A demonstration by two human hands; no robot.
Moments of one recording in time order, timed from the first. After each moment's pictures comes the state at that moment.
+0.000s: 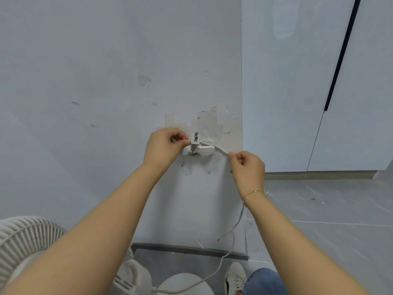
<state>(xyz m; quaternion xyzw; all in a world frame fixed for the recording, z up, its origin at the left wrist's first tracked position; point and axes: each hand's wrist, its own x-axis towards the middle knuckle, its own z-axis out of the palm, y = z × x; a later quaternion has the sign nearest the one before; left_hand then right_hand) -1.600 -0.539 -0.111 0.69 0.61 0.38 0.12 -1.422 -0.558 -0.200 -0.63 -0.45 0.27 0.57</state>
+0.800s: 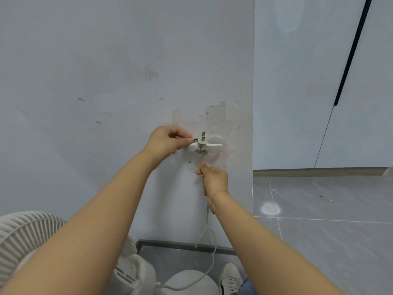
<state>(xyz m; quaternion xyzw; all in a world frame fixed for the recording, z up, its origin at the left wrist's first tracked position) -1.616 -0.539 -0.098 0.65 0.61 0.34 0.30 -1.514 -0.558 -0.211 -0.56 -0.29 0.57 0.52</state>
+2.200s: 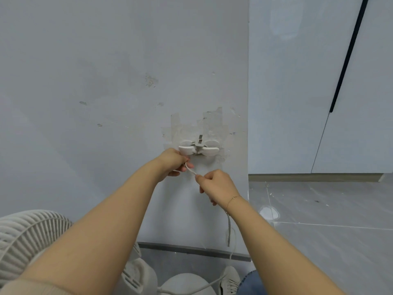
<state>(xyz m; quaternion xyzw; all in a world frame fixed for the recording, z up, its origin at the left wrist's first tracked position) -1.607 -0.534 -0.127 0.55 0.69 0.23 0.41 -1.477 -0.573 -0.198 -0.59 -0.59 0.42 0.35</state>
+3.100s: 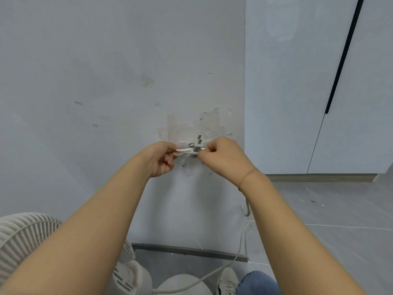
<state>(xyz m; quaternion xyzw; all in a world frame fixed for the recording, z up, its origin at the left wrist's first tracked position) -1.620 -0.518 -0.118 0.32 0.63 0.39 0.59 -1.448 -0.580 -0.114 -0.57 -0.68 0.30 0.36</state>
